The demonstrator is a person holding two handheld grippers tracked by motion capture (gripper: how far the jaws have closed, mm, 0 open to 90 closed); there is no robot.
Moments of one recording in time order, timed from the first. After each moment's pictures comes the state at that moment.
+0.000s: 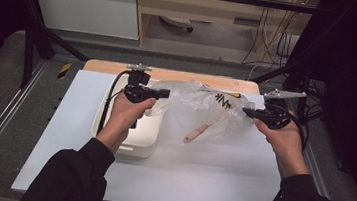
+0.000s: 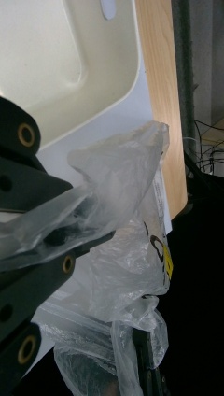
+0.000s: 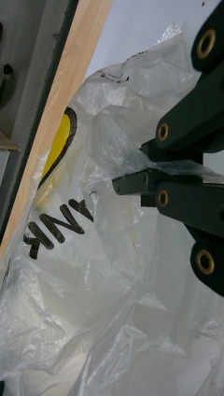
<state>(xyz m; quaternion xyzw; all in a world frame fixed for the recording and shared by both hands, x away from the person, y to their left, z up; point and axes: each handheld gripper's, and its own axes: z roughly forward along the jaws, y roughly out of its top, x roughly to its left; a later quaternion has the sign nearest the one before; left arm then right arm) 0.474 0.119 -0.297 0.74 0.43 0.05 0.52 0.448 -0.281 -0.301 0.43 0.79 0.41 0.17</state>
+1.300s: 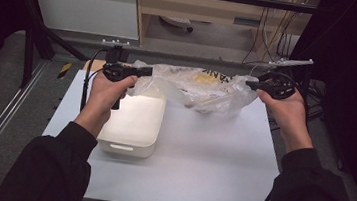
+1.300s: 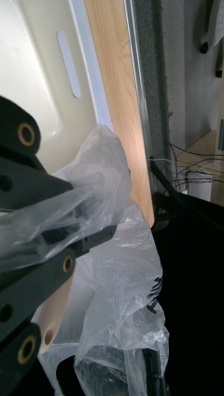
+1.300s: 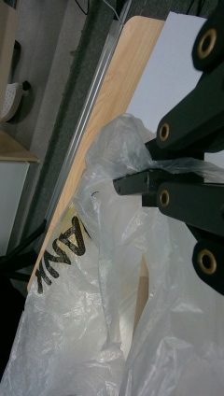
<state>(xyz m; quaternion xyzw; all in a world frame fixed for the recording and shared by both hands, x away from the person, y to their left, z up) 0.487 0.165 -0.244 0.71 0.45 0.09 0.53 0.492 -0.273 -0.238 0.44 0.77 0.42 0.19</state>
